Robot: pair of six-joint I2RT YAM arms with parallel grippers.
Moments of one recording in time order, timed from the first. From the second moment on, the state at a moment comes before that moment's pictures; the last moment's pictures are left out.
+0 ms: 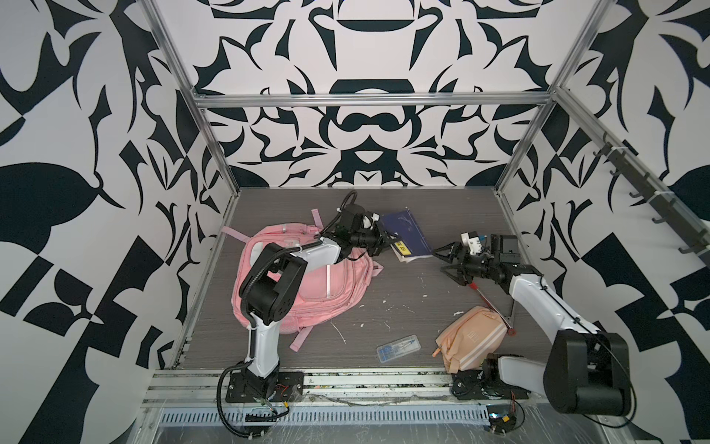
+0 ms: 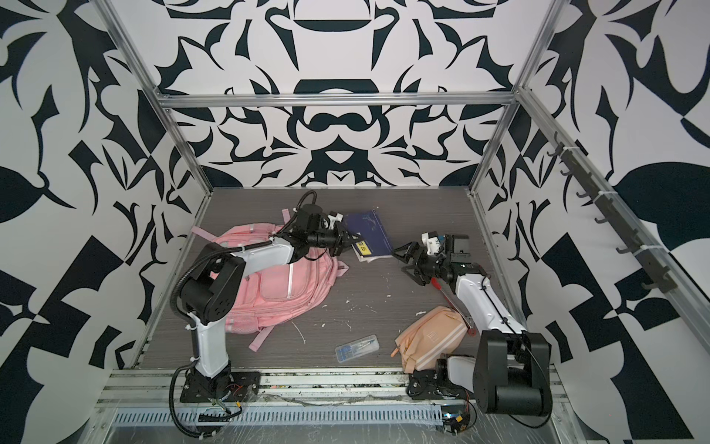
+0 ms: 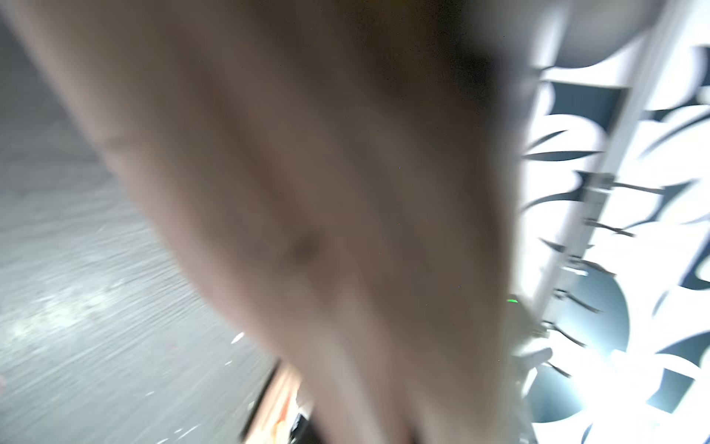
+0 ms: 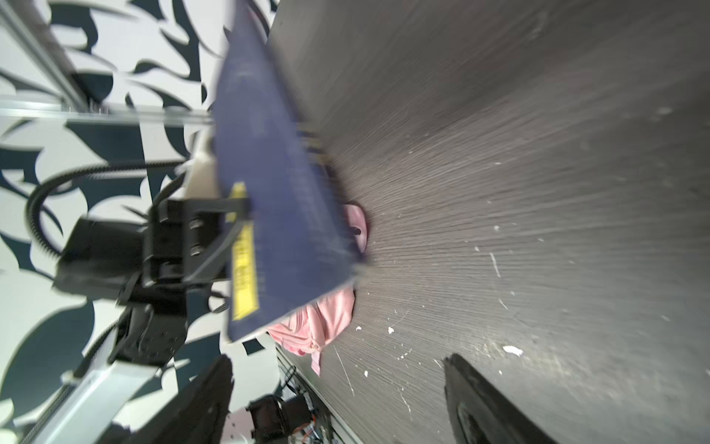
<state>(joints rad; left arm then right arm) -0.60 1.95 1.27 0.27 0.77 -1.35 -0.08 1.22 0.71 -0.31 -0.87 0.77</state>
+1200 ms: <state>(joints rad) -0.63 1.78 1.24 0.23 0.68 -1.40 0.14 1.34 0.86 0.15 -0.79 1.03</state>
